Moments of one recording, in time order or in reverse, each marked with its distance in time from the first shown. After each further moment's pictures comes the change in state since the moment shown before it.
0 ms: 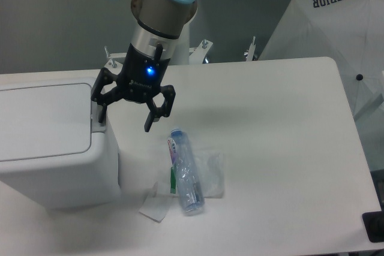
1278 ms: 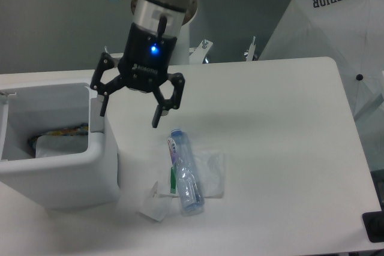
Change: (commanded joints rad) arm 0.038 -0.018 0.221 -0.002 0.122 0.115
